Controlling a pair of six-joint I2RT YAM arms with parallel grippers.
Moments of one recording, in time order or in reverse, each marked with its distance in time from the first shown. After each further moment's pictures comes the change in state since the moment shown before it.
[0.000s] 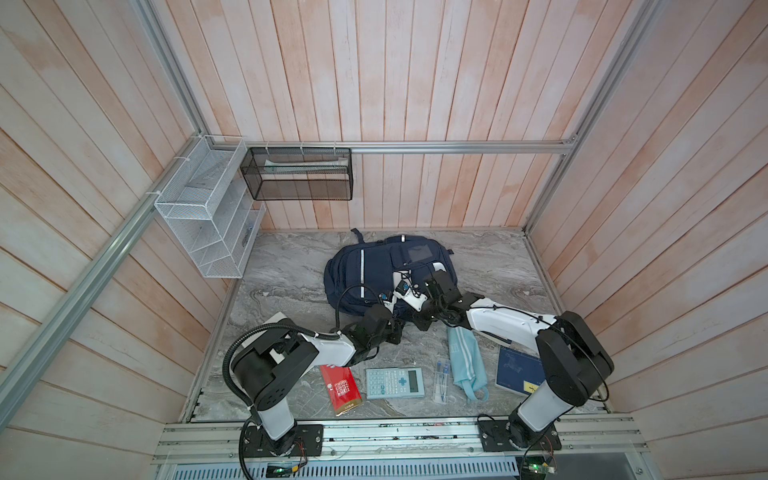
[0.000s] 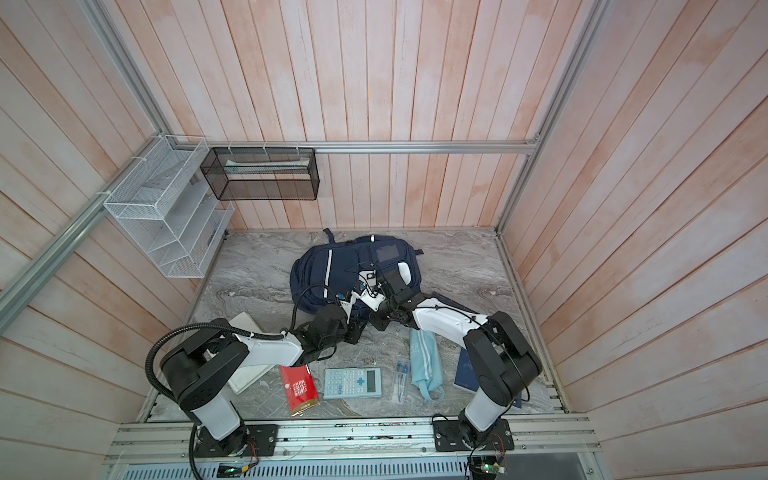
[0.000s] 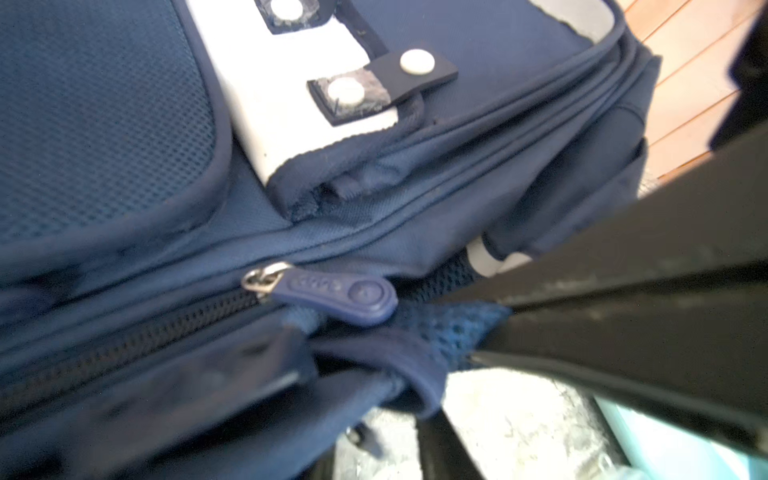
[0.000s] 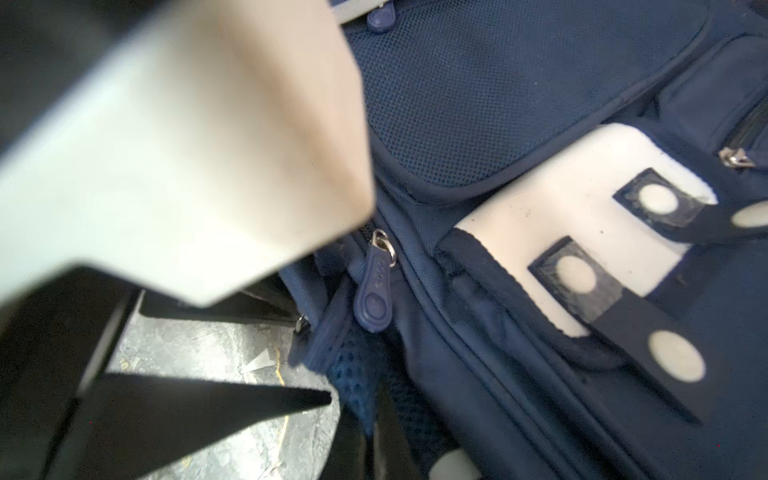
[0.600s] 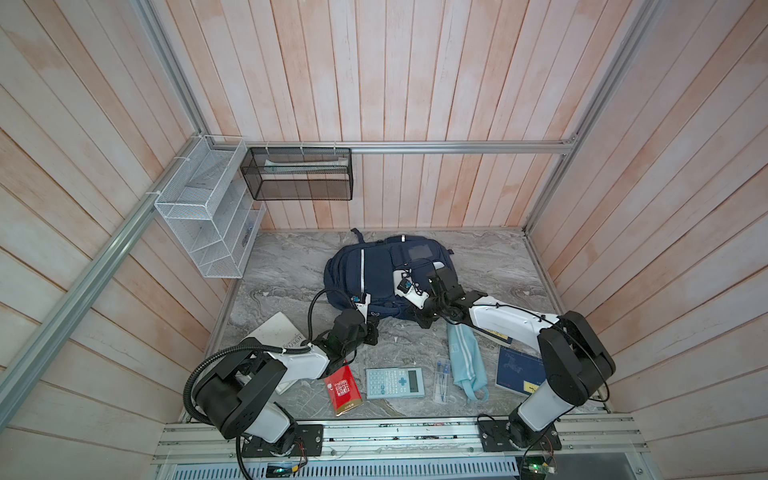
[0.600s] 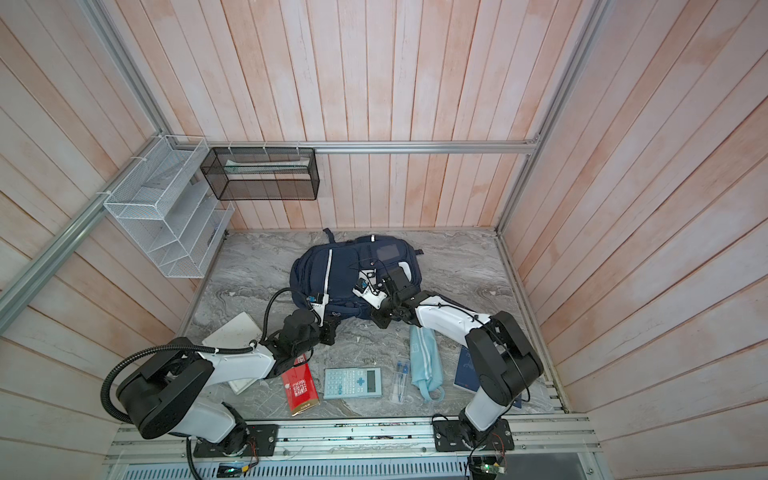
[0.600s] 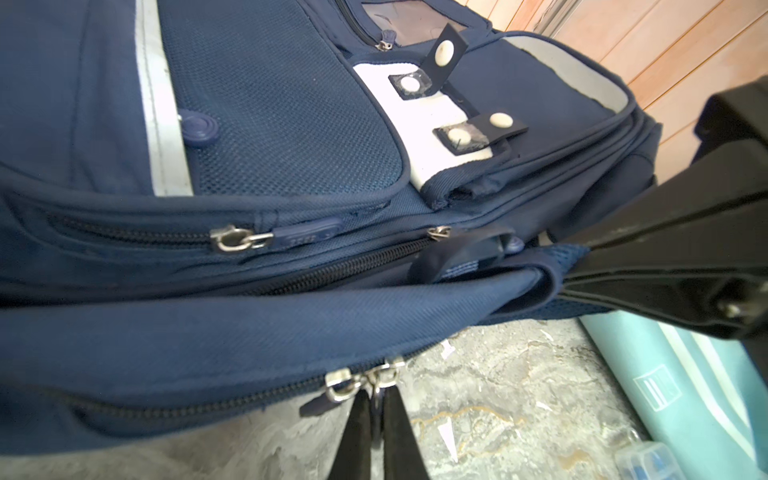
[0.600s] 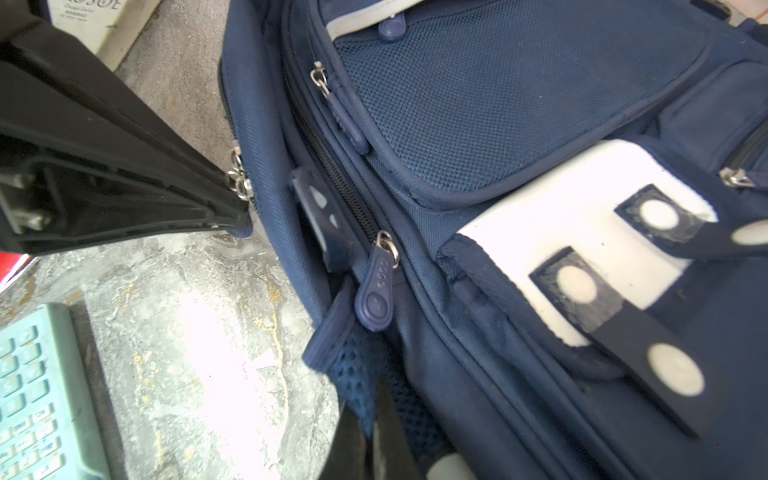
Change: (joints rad) left arm 0.123 -0.195 -0.206 0.082 0.010 0.038; right arm -0.031 -0.003 0.012 -0.005 -0.059 -0.037
